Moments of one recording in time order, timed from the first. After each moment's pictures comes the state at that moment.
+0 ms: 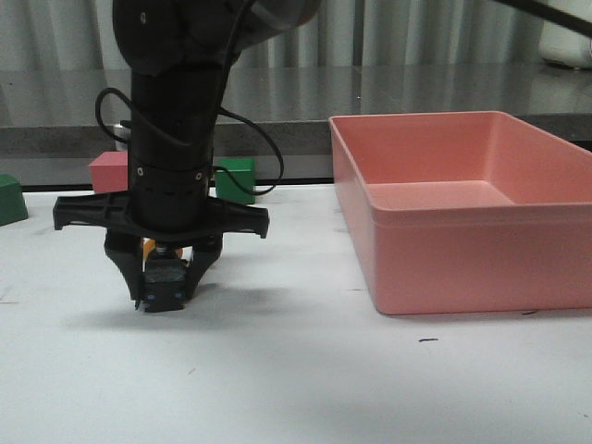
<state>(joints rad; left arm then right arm) 0.06 0.45 -0.56 0.07 0.28 -0.08 0.80 2.37 -2.04 0.01 0.95 0.69</state>
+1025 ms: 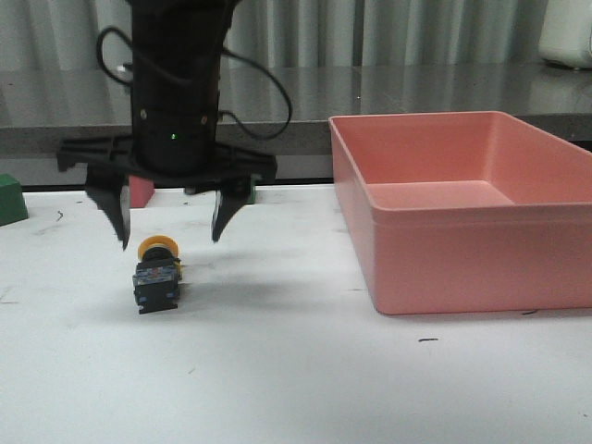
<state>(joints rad) 0.06 0.45 -0.56 0.07 0.28 -0.08 0.80 2.26 -2.05 -0.11 0.98 0.73</state>
